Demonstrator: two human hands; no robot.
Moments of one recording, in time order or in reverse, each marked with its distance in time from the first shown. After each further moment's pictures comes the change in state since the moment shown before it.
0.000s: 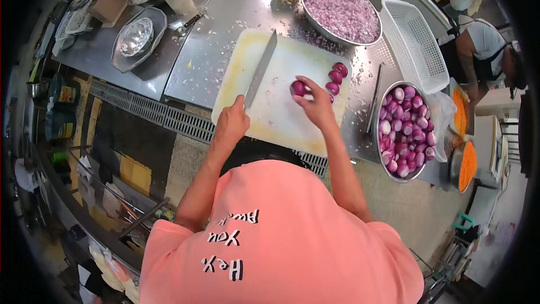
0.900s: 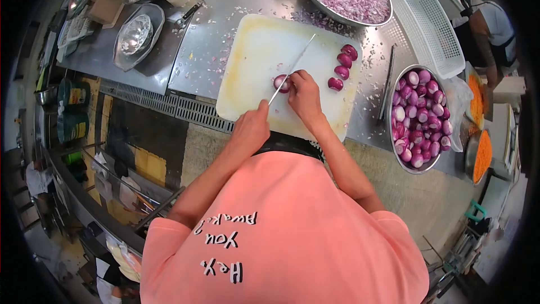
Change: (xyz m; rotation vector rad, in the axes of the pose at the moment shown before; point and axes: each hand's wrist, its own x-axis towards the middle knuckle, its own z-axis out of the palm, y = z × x) left_hand -0.029 0.037 0.008 0.110 -0.196 0.118; right_hand -0.001 0.020 0.051 -0.365 0.181 -0.297
